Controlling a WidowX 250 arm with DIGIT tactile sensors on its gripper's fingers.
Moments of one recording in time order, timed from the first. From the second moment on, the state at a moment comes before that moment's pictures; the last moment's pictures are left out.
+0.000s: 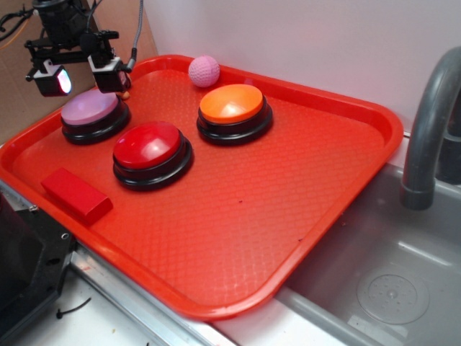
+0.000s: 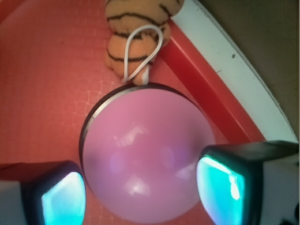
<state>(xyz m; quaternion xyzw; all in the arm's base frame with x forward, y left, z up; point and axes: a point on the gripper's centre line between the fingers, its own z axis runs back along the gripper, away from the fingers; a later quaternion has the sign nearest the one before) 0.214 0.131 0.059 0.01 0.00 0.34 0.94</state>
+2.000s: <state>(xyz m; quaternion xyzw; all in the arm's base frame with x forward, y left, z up) 0.207 0.127 0.109 0.02 -0.03 0.33 0.94</state>
